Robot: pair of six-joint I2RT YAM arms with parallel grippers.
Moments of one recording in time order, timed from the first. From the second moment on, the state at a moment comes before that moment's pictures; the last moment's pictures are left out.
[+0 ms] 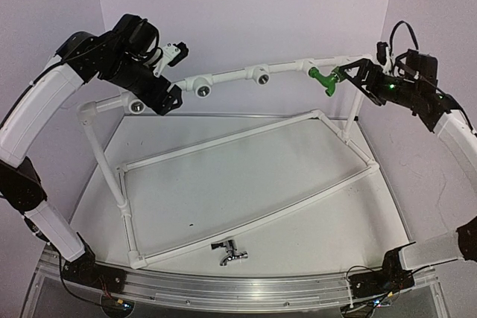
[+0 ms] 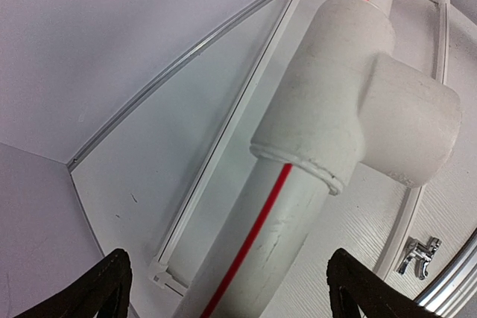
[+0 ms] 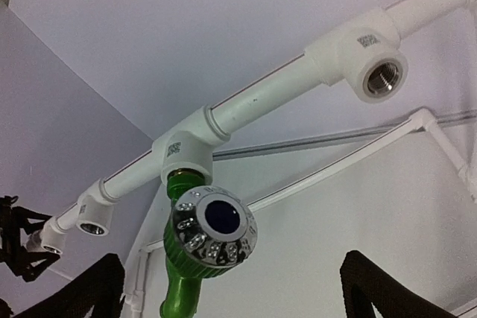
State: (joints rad) left arm -0.75 1.59 2.05 -1.23 -0.21 0.13; right arm 0.15 1.22 1.37 -0.37 -0.41 0.41
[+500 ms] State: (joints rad) left arm -0.75 1.59 2.02 -1.20 -0.20 0.13; right arm 0.37 1.12 1.39 -0.45 -0.17 -1.05
